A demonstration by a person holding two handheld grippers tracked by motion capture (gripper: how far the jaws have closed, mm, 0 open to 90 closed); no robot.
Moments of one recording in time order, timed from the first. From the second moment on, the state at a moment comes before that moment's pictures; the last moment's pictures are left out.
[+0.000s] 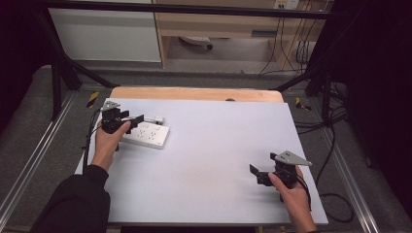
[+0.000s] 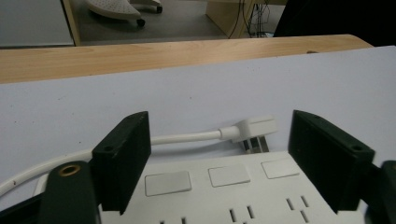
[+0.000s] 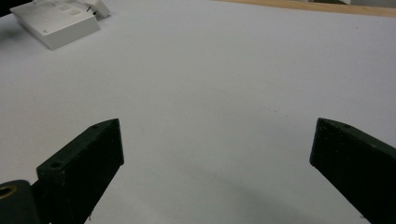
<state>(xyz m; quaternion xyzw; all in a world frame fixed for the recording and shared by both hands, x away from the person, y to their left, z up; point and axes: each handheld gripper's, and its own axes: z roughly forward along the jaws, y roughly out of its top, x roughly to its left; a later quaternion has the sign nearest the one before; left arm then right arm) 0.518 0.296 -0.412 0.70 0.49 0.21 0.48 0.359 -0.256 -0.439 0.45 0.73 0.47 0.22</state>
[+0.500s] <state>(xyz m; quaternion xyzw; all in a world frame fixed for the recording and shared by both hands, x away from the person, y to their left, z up) 0.482 0.297 -0.398 0.70 0.47 0.20 0.51 0.359 -0.255 -0.439 0.45 0.73 0.47 0.22</state>
